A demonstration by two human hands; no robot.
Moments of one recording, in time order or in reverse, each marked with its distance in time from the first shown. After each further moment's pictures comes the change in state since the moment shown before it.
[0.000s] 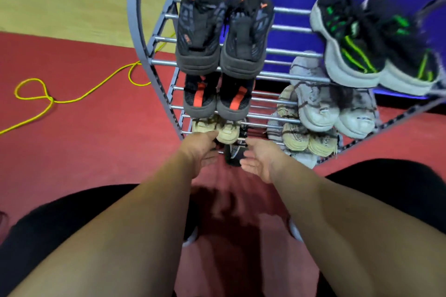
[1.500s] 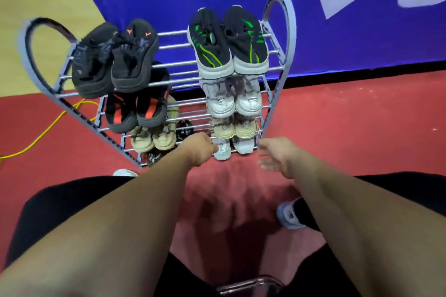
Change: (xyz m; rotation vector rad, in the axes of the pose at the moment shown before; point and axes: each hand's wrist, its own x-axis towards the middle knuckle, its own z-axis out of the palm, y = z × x) left_hand -0.107 -0.010 0.170 1.069 -0.130 0.365; right_hand -0.083 0.031 -0.245 -0.058 0.199 -0.125
